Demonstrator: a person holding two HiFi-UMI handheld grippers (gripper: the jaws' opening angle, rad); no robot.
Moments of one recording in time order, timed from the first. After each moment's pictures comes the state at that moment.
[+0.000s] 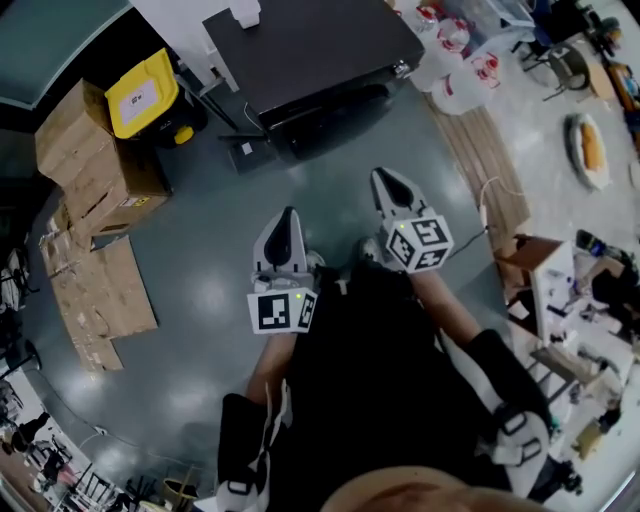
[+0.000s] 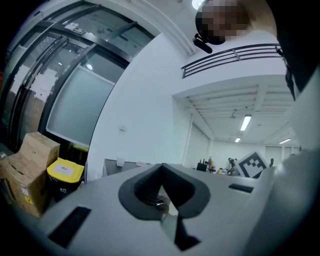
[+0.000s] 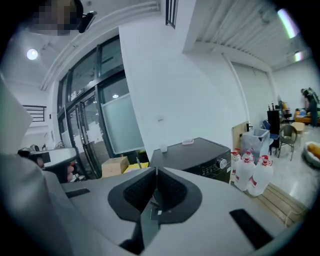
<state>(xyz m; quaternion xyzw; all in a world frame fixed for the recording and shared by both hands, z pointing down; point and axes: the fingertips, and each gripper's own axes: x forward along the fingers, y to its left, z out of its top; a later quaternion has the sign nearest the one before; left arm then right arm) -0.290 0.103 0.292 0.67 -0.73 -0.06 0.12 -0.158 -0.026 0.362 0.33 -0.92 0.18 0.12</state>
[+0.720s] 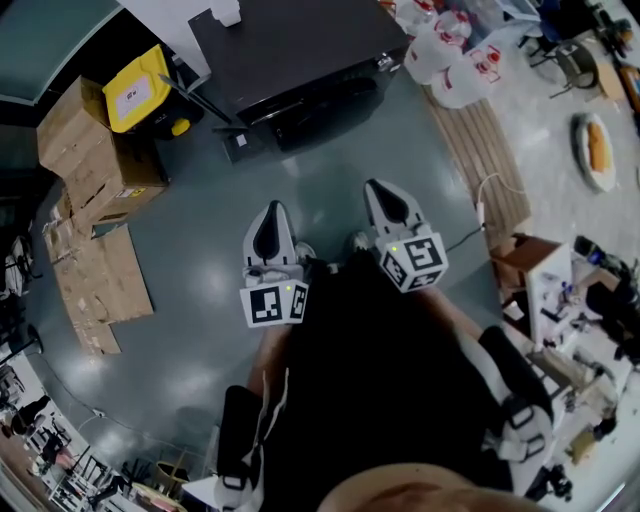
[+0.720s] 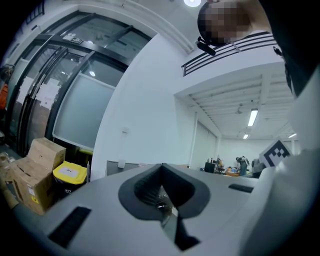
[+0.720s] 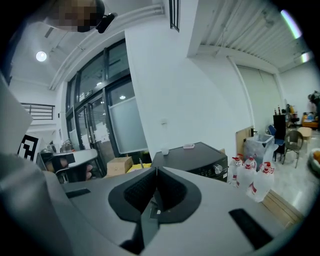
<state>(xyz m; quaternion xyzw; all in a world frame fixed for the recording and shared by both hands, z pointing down) -0.243 0.071 0.284 0.64 -0.76 -0.05 0.11 -0.099 -0.024 0.325 0.29 -0.94 0.15 0.11</state>
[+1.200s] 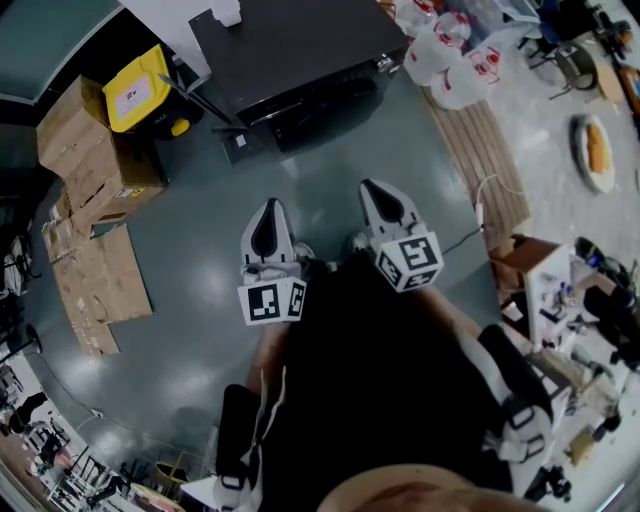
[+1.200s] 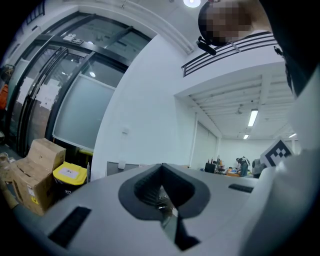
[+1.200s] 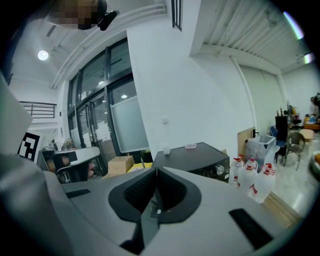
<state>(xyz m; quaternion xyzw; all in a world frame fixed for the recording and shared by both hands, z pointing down) -0.245 0.074 0.282 0.64 -0.76 -0.05 0.10 -0.106 -0.016 0.325 0.29 -0.94 0.14 0.12</state>
